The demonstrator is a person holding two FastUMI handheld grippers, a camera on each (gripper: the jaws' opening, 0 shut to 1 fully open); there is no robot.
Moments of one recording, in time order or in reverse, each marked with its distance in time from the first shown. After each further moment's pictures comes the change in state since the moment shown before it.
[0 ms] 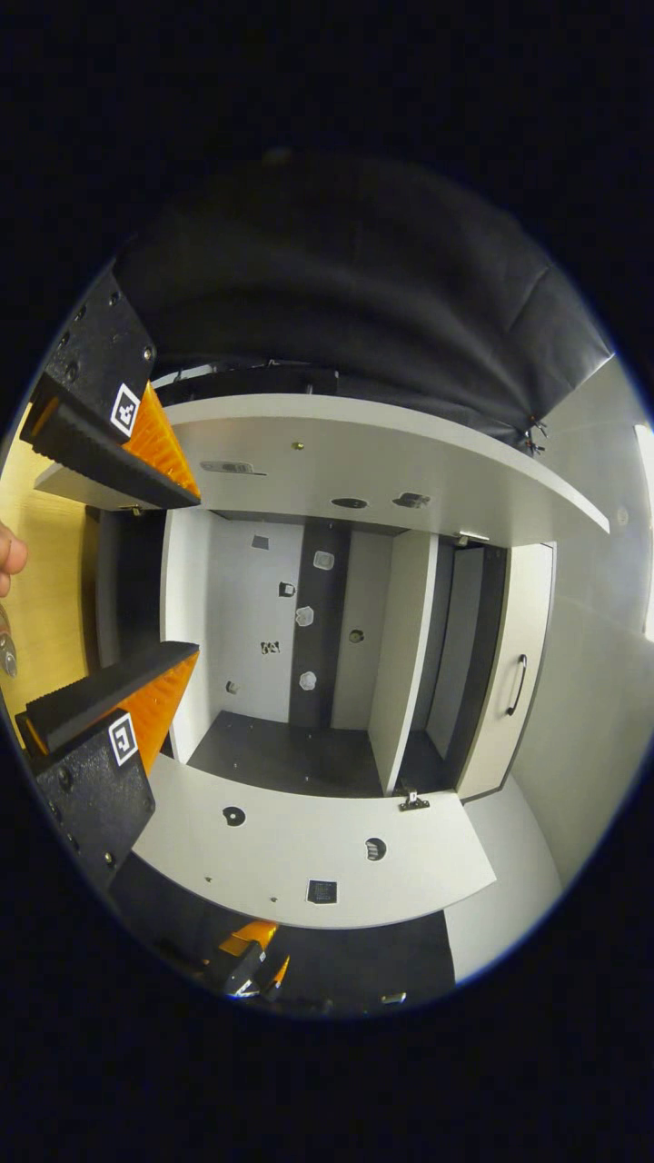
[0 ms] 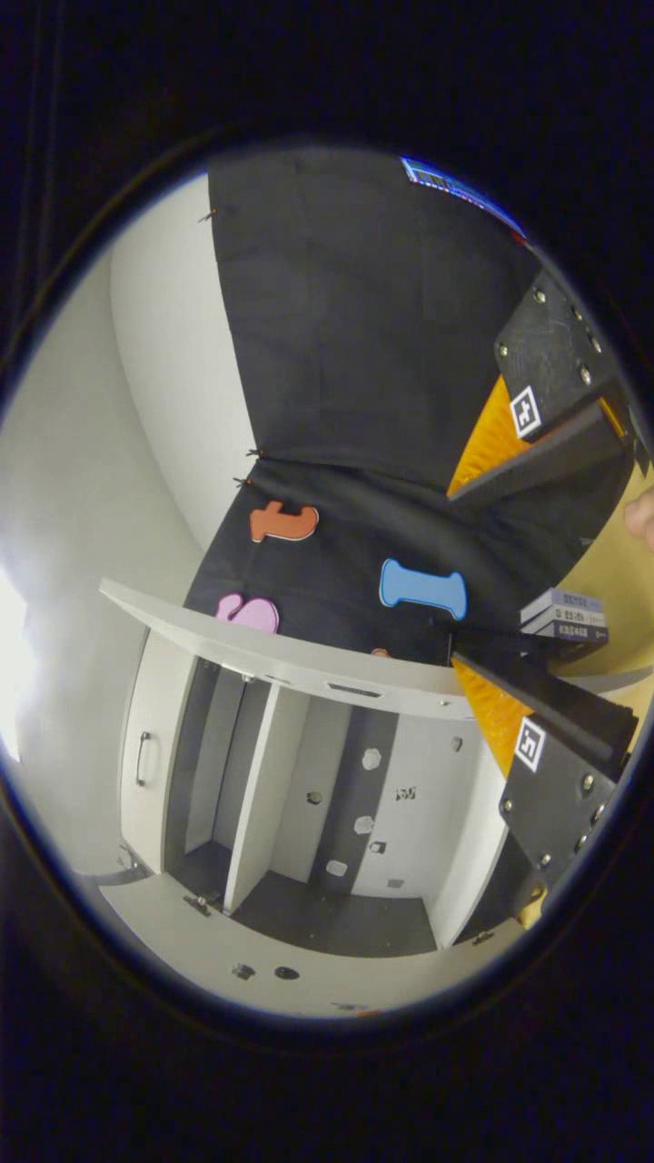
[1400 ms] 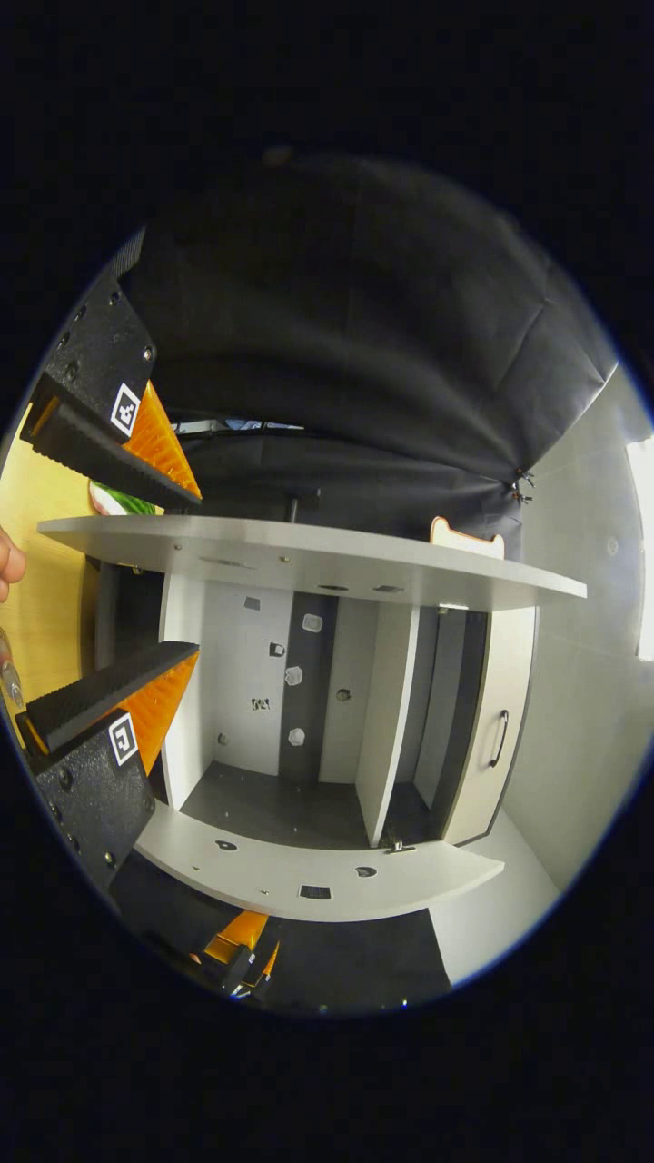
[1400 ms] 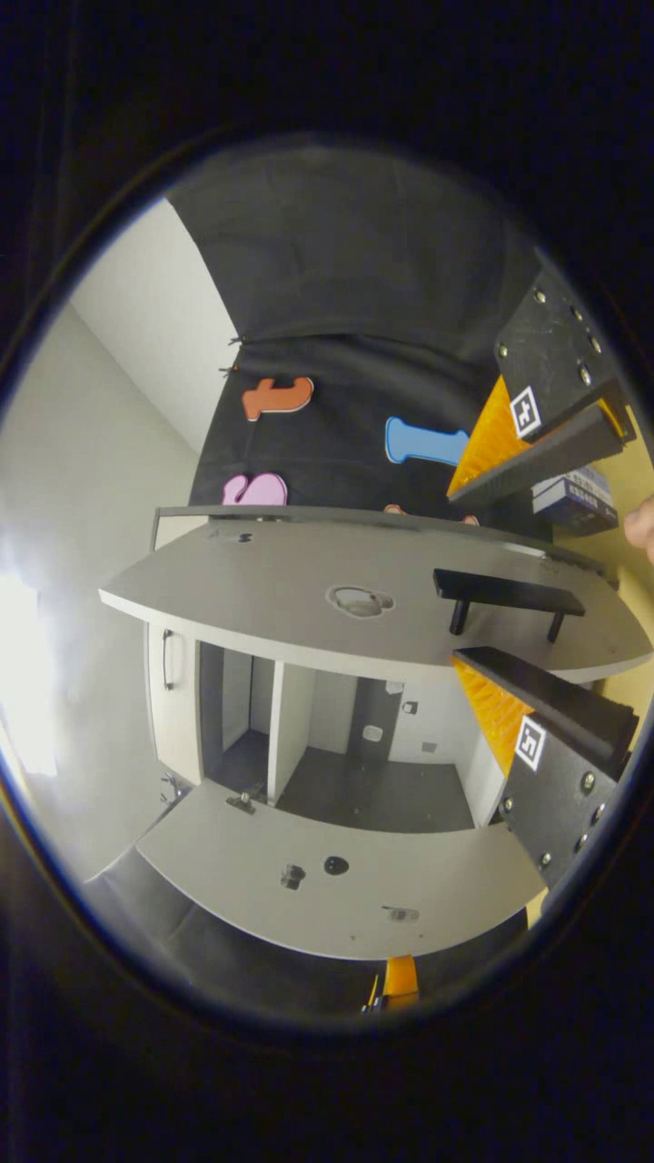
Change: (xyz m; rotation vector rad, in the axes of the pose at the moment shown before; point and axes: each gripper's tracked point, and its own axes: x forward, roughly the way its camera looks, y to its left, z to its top) left arm -0.036 0.057 0.014 -0.001 -0.043 0.184; right arm -0.014 0.133 0.015 0.145 -0.015 0.422
